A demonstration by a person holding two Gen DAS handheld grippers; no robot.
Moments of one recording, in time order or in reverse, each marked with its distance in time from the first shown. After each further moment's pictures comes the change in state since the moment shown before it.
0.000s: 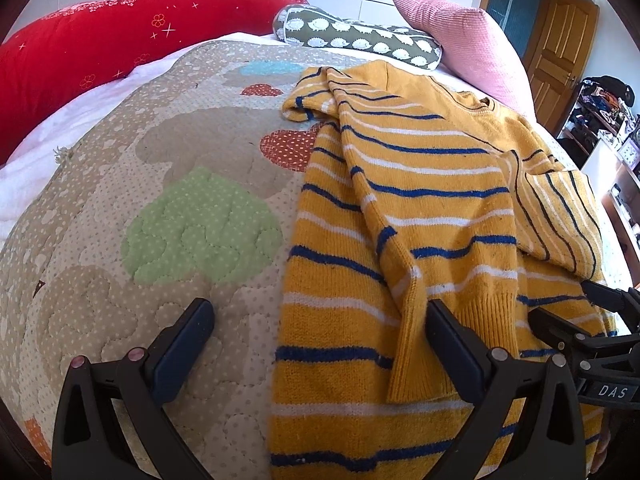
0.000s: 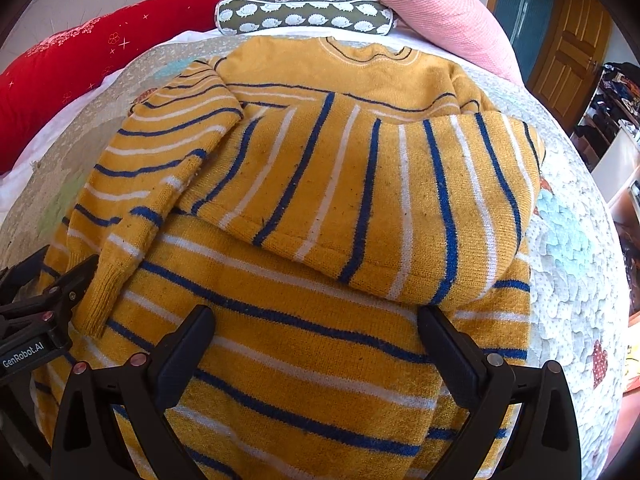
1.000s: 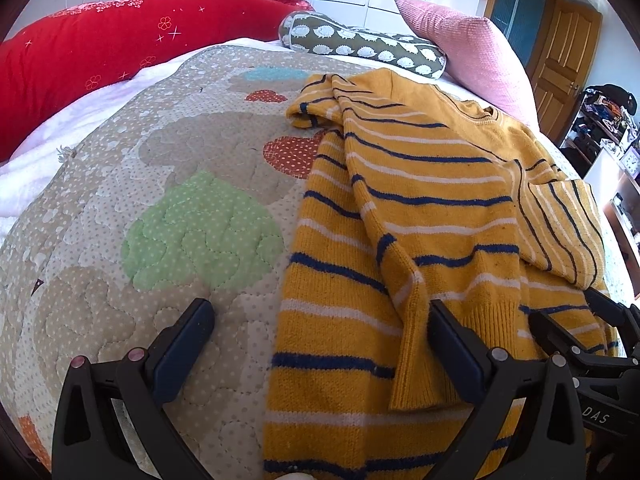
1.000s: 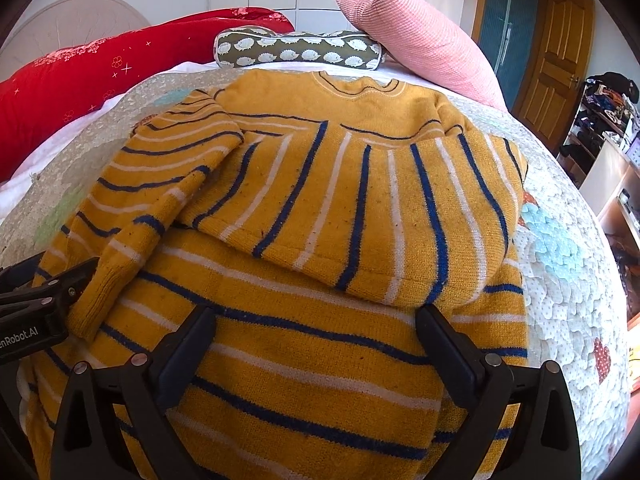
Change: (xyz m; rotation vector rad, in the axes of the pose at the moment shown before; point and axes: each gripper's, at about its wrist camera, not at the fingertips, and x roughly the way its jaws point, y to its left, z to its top) left arm 0.001 0.002 -0.002 -0.024 -0.044 0.006; right arm -0.006 0.006 -0.011 0.014 -0.161 -0.051
